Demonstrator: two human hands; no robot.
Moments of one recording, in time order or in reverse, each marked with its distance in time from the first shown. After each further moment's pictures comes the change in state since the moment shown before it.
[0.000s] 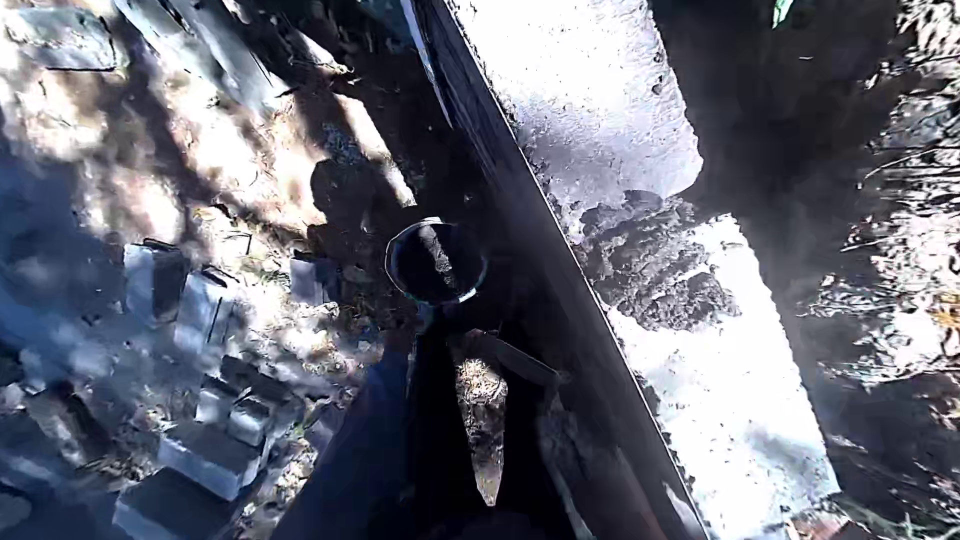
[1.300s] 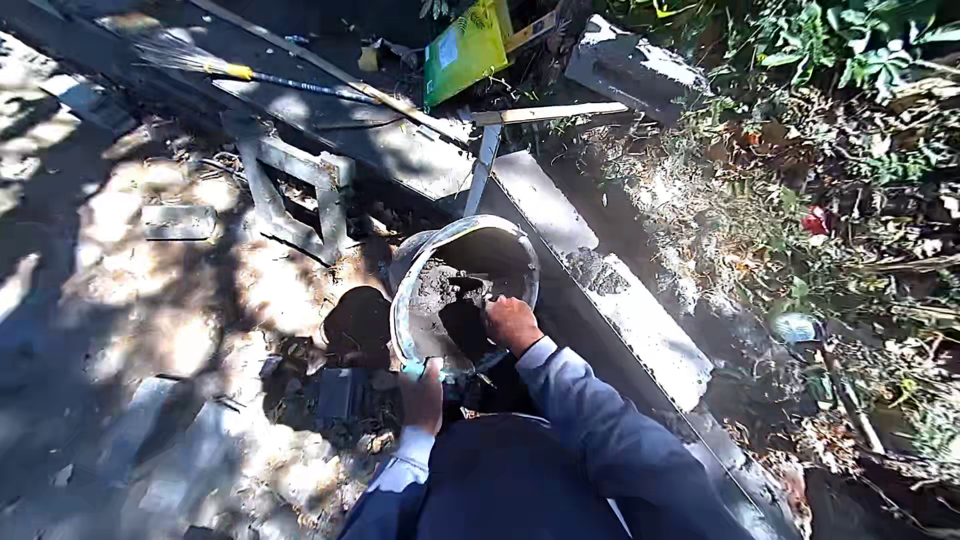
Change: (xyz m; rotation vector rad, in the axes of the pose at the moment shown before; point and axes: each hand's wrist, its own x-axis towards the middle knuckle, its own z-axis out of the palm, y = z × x) left_hand -0.286 0.004 -0.260 -0.740 0.063 0.834; right_hand 0.019 -0.327 0.097 -0.775 0.197 -0.022
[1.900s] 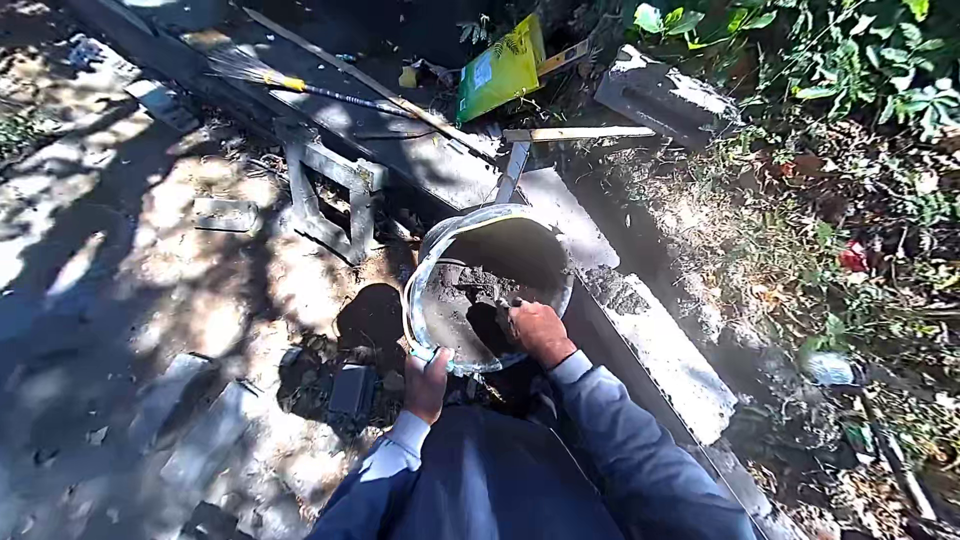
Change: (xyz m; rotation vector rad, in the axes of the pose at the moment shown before) left_hand 0.010 0.023 -0.019 -0.103 -0.089 0.085; right_hand -0.021 0.004 -0.013 -0.050 0.061 -0.113
